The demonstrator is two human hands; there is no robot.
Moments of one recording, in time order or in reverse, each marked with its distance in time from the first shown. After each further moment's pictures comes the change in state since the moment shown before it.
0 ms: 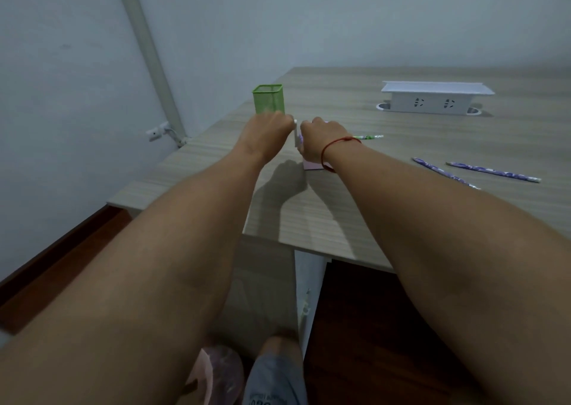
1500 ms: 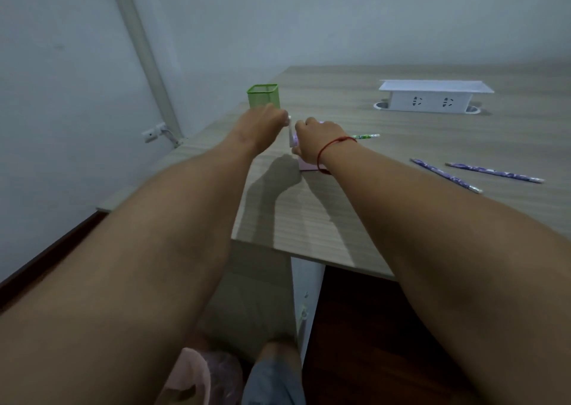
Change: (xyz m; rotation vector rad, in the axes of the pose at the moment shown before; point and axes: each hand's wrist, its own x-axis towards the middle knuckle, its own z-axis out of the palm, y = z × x) left_hand 0.018 -0.010 -0.002 -0.147 -0.053 0.005; right_hand 0.013 0.006 0.006 -0.017 -0.035 -0.021
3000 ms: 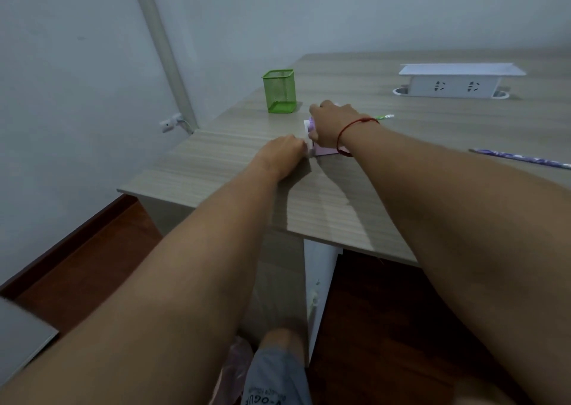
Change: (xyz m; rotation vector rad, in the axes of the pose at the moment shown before) left_hand -0.042 0.028 0.048 0.016 -0.243 -0.022; right_hand -0.011 0.000 -0.003 0.000 0.045 -0.087
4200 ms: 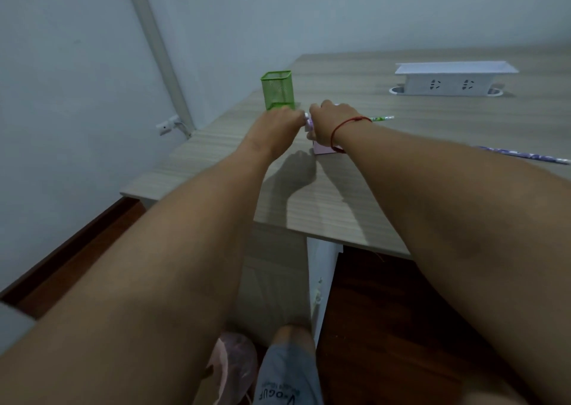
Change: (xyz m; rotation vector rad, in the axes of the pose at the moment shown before) left_hand 0.002 -0.017 -0.038 -0.021 0.287 0.043; right_hand 0.002 -0.006 -0.004 0.005 -0.035 0.087
